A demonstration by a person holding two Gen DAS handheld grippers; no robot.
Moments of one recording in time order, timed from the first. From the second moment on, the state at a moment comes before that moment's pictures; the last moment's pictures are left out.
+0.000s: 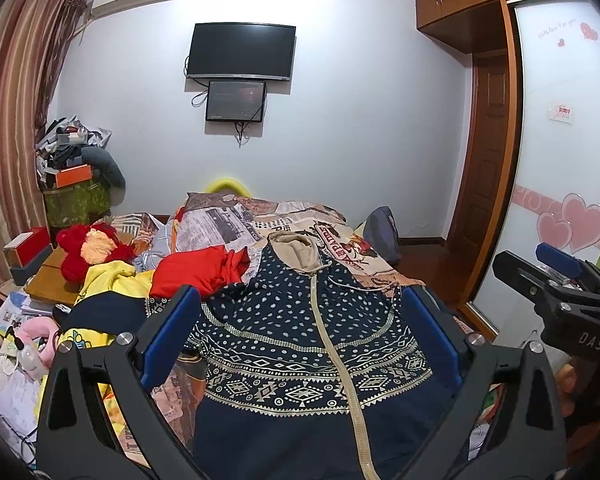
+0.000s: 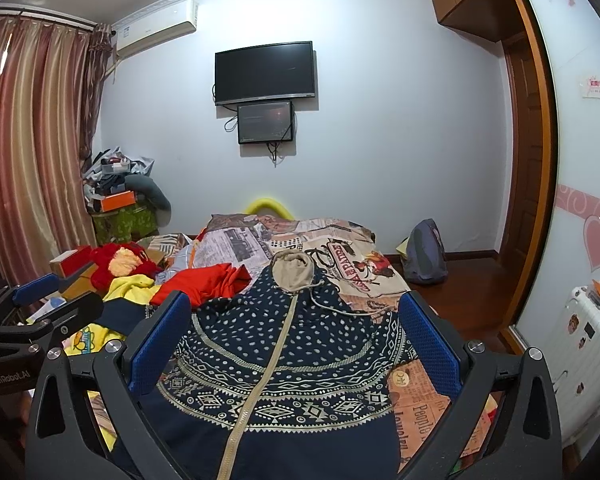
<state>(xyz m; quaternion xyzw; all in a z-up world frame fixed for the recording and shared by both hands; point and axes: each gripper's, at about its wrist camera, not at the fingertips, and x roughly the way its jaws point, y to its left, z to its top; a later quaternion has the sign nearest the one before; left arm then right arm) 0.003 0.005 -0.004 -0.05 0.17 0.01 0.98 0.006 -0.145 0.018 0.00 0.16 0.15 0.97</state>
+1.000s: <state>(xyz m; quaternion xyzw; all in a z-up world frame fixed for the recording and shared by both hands) 0.007 0.013 -0.007 -0.06 0.18 0.01 0.98 0.015 -0.146 0.012 0.01 0.18 0.16 0.97</state>
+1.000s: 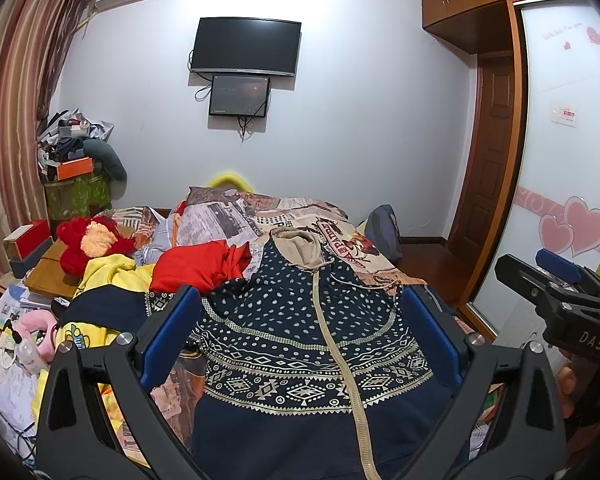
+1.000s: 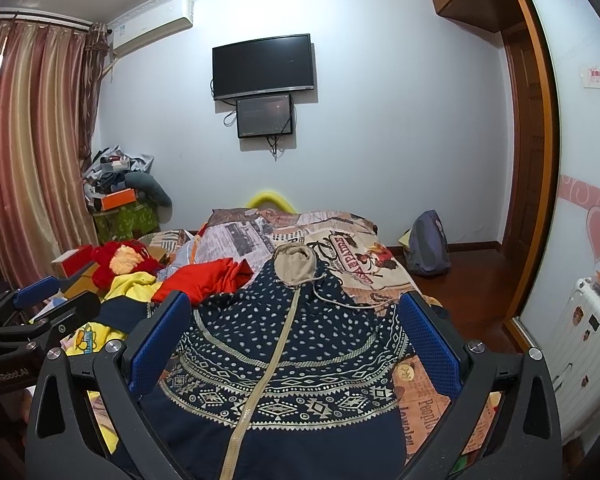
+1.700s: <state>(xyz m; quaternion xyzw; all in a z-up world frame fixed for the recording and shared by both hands) 0.039 0.044 -0.020 -0.07 0.20 0.03 0.98 0.046 -0.129 0.003 -0.01 0.21 0.16 0.97</state>
